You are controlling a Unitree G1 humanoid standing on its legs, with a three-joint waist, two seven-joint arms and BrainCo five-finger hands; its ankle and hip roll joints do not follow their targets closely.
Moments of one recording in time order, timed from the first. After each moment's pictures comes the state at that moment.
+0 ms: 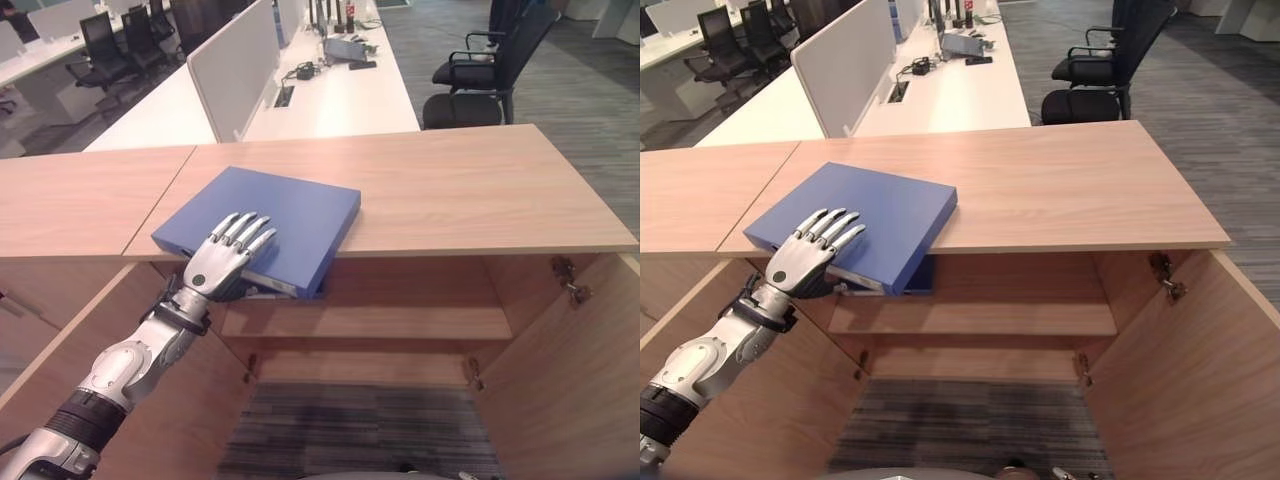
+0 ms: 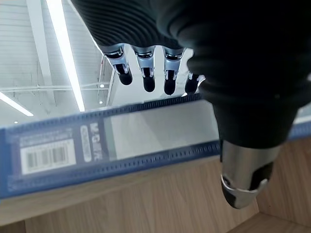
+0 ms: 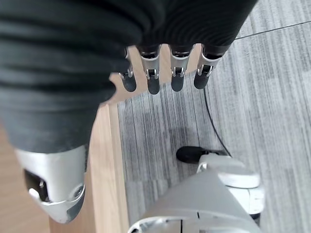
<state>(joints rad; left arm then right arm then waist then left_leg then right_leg) -0.19 0.84 -0.36 0.10 0.89 -0.21 0.48 0.15 -0.32 0.08 1.22 0.36 -0.09 -0.04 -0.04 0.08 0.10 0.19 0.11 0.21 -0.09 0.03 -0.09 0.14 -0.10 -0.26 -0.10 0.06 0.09</state>
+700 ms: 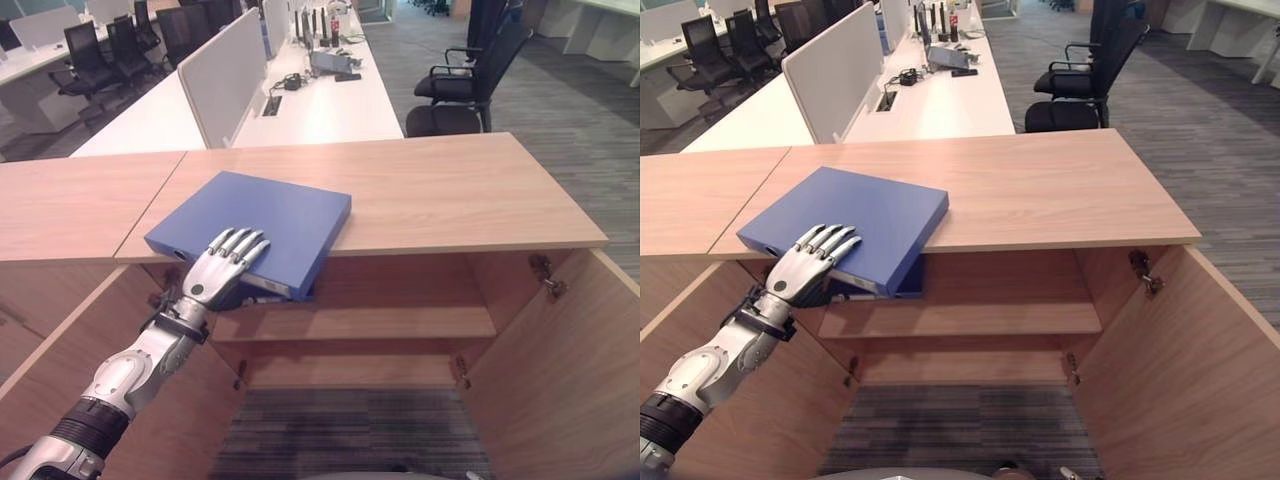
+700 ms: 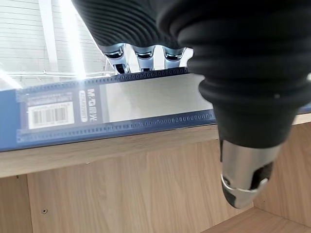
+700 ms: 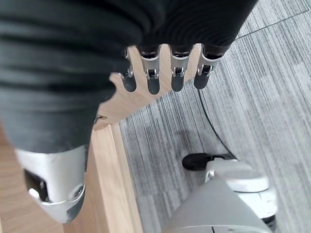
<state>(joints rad) -0.16 0.82 -0.34 0.15 0.88 -0.21 0.45 0.16 -0.32 0.06 1.22 0.41 -0.08 -0.04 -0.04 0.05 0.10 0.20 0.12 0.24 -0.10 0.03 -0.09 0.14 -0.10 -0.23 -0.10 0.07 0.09</state>
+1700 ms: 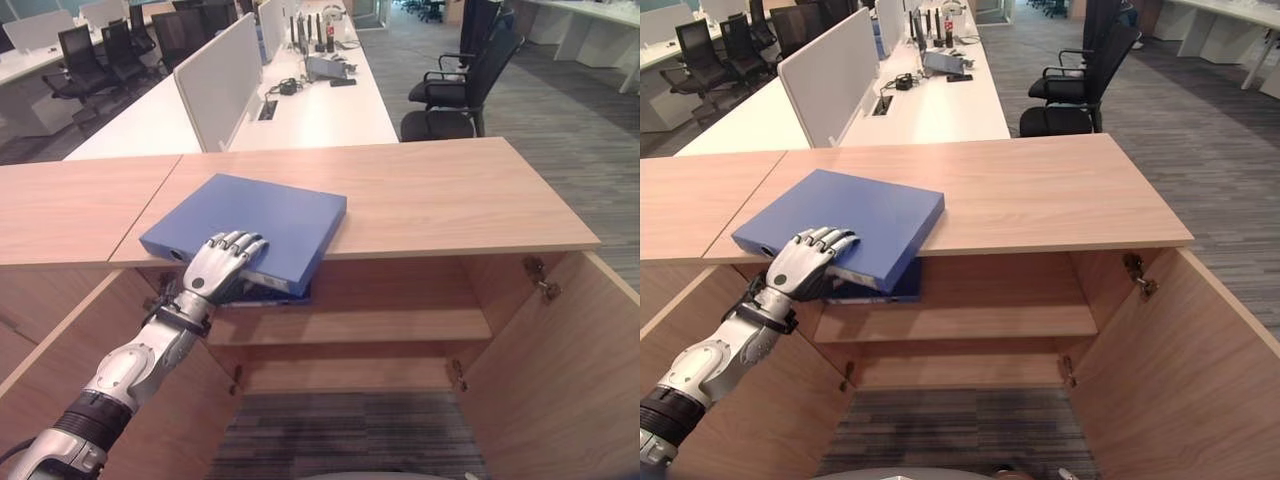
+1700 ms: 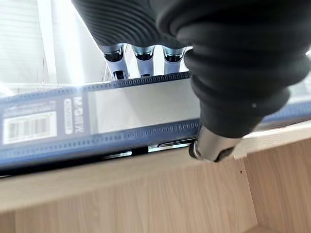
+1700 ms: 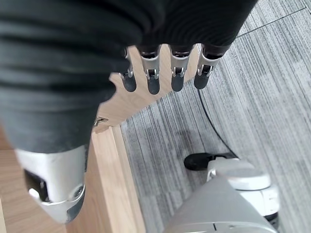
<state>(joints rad) -0.20 0.81 -0.35 0.15 0.88 -0.20 0.48 0.16 -0.31 0.06 1.22 0.45 -0.08 -0.04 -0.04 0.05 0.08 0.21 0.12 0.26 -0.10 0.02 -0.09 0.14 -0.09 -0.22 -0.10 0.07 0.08</state>
